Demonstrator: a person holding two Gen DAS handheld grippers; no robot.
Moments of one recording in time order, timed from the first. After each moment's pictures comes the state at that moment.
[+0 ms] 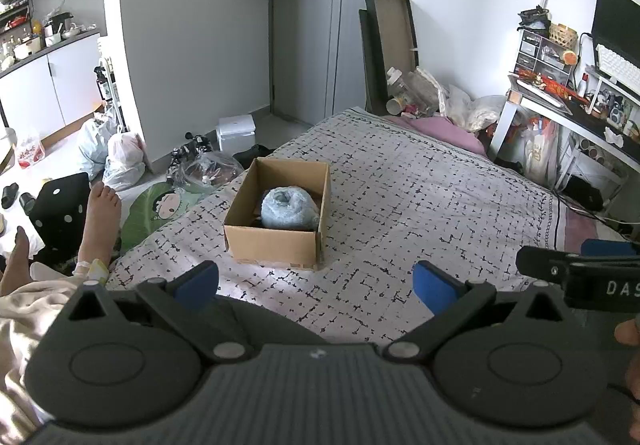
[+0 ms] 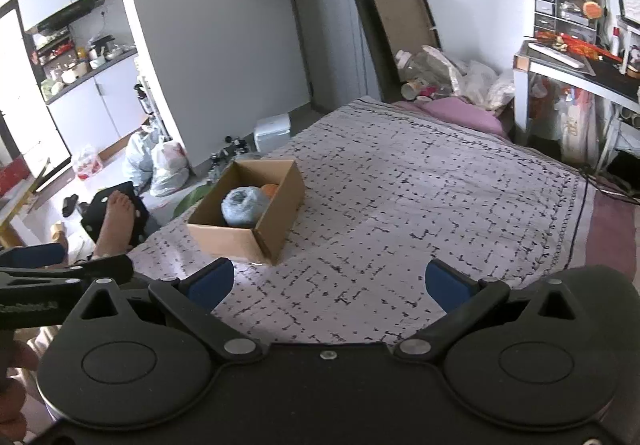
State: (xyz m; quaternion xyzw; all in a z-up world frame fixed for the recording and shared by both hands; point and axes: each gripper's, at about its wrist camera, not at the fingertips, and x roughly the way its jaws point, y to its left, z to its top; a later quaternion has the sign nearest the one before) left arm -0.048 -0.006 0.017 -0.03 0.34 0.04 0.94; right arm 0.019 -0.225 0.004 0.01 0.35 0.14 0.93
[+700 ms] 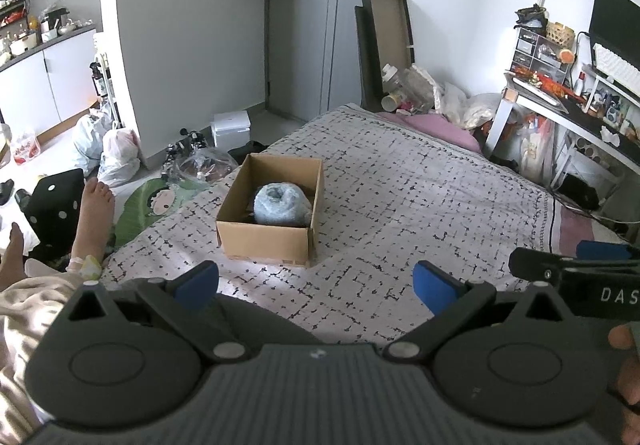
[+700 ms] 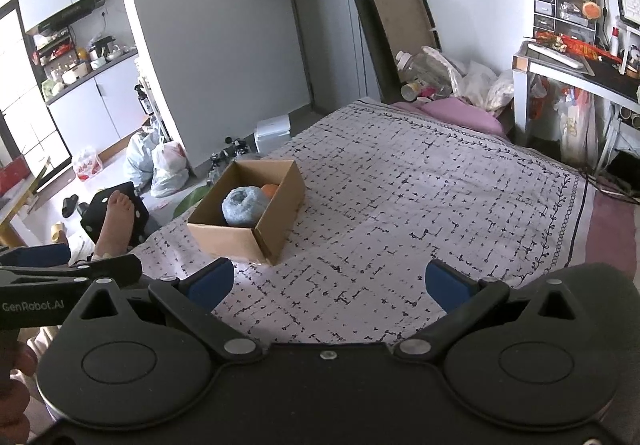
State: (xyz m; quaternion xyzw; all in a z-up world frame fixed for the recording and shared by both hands) left arm -0.046 -0.009 0.016 -0.04 0.34 0.04 0.94; right arm 0.019 -0.225 0.004 0.01 0.34 0.15 0.93
